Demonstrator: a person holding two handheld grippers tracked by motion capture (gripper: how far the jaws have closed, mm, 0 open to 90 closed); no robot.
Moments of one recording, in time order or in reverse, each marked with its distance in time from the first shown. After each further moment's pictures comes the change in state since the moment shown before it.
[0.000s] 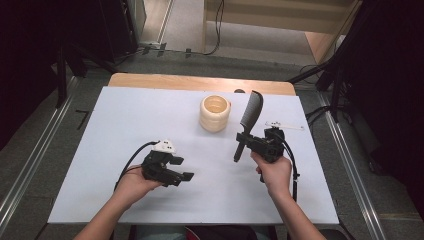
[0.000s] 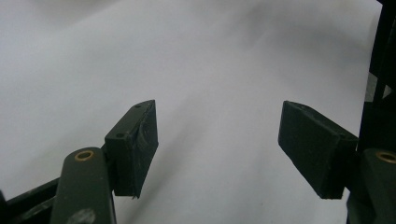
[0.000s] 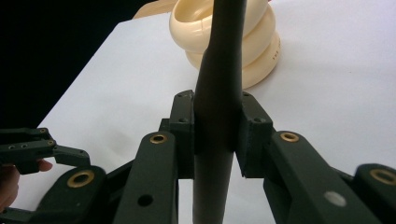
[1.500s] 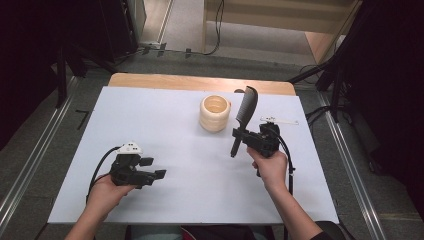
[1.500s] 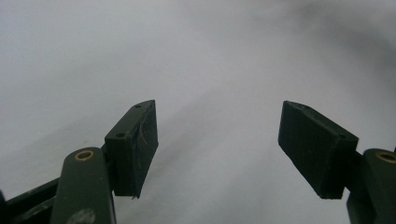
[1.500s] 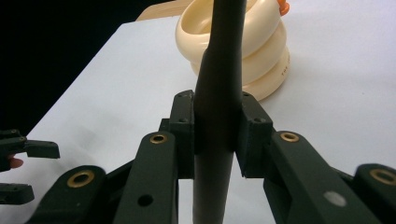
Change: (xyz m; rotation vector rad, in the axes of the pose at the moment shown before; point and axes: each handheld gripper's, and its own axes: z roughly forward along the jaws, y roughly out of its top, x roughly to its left) left arm 0.025 -0.045 -0.052 -0.064 0.160 -0.170; right arm 0.003 0.011 0.014 -0.004 0.010 -0.044
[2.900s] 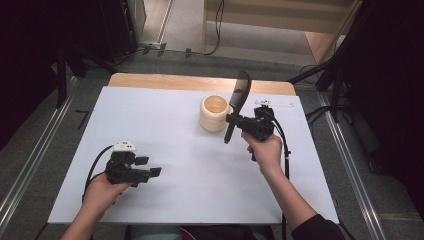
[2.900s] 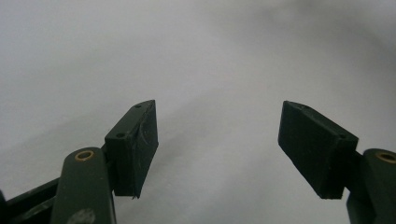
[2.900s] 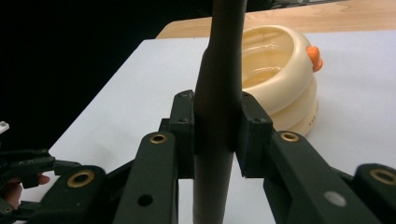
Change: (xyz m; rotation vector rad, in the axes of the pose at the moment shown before) left arm 0.013 -0.003 -0.004 0.002 0.007 -0.043; right arm 0.009 0.042 0.015 -0.011 0.078 -0.026
